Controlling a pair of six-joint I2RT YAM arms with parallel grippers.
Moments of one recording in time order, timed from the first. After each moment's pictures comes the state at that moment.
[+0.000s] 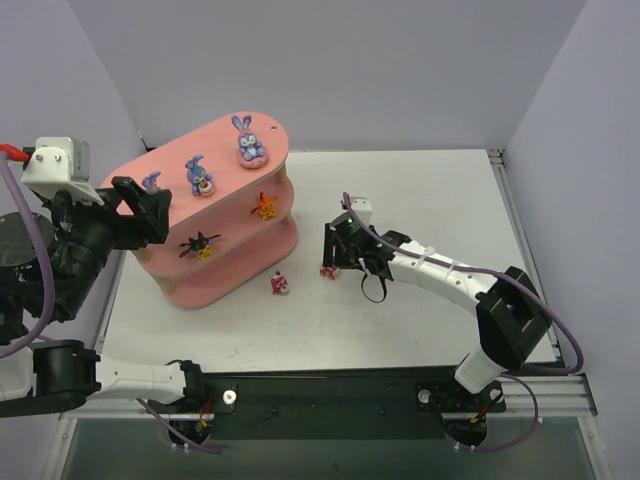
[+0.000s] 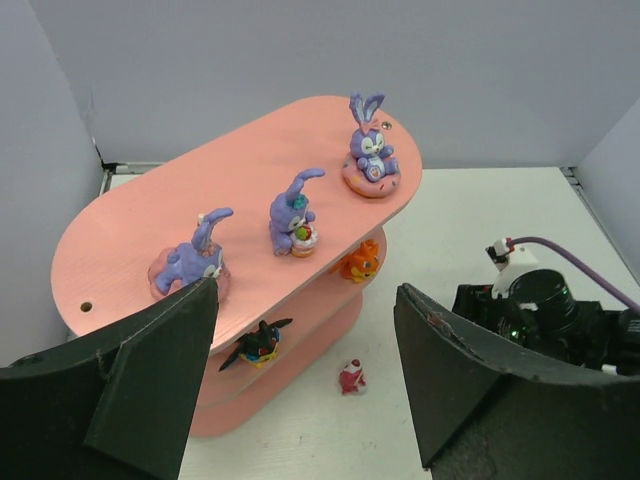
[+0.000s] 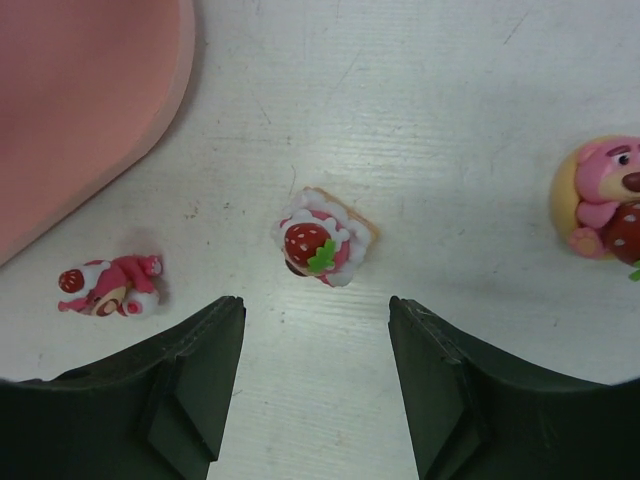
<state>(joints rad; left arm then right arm) -1.29 1.09 2.22 -1.31 -1.14 -0.31 0.78 1.58 1.08 -0.36 0.29 0.61</state>
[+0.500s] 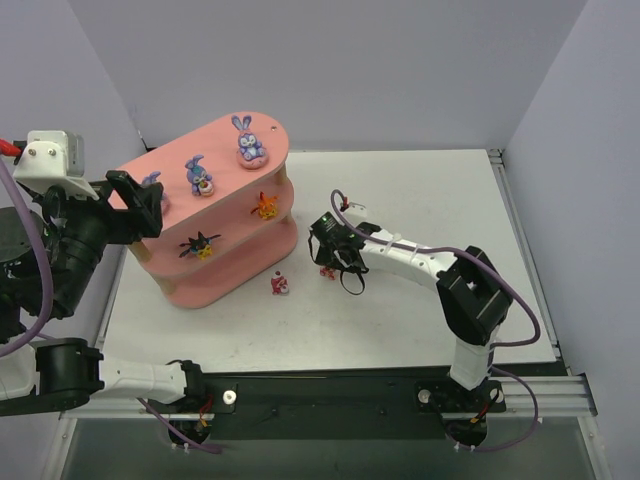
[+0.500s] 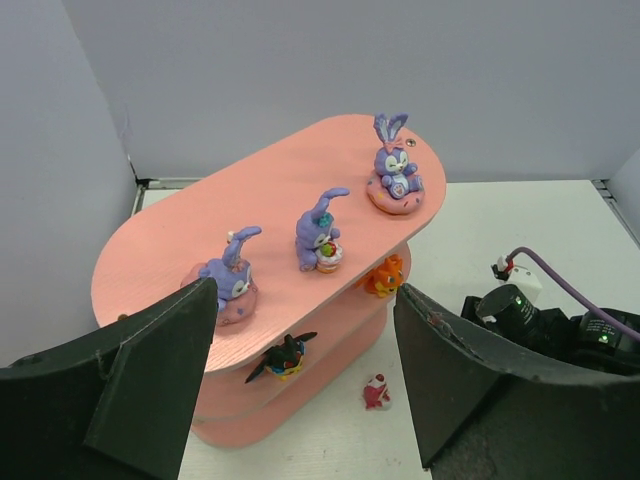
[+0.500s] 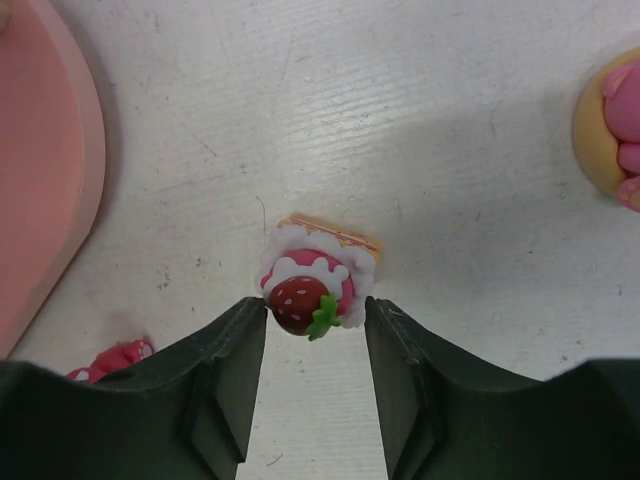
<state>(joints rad) -1.29 1.13 2.28 -1.30 -1.19 -0.24 0.81 1.81 1.27 -0.53 0.41 0.95</state>
